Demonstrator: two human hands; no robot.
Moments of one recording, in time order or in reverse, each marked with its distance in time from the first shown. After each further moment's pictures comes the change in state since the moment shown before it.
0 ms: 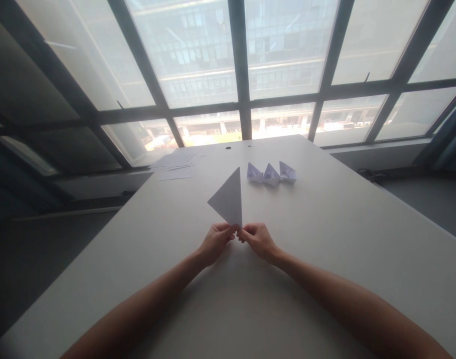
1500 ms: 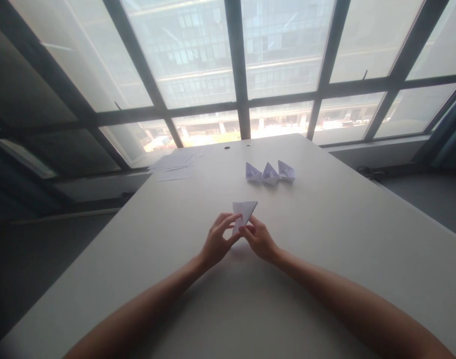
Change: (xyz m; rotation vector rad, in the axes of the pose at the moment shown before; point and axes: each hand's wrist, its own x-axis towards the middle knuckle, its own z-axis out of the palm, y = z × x) left_hand -0.002 0.003 0.003 0.863 0.023 0.620; right_hand 0.001 0.003 -0.003 0.083 0.013 -0.189
